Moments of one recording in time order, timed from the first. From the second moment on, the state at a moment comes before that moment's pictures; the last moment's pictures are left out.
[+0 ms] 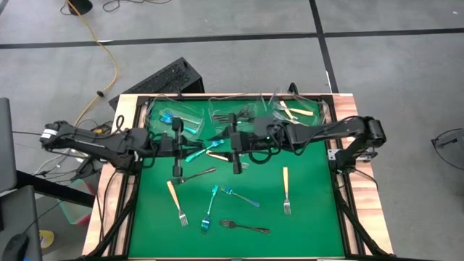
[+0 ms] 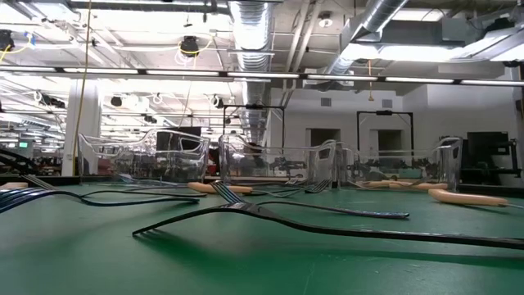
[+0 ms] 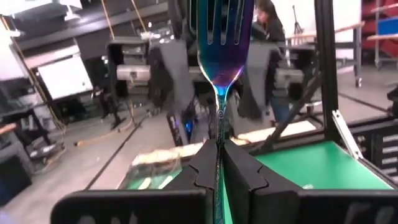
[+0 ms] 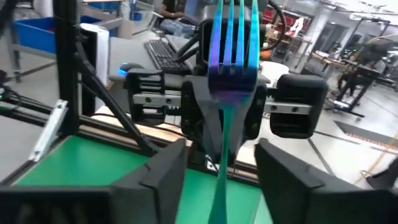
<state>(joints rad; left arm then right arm) -0.12 0.90 0.67 0.29 -0.17 0.24 0.07 1.65 1.46 0.10 0.01 -0.26</state>
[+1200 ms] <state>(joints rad) -0.05 1.03 0.66 0.44 -0.14 0.29 0.04 1.68 1.46 0.10 0.08 -0.20</state>
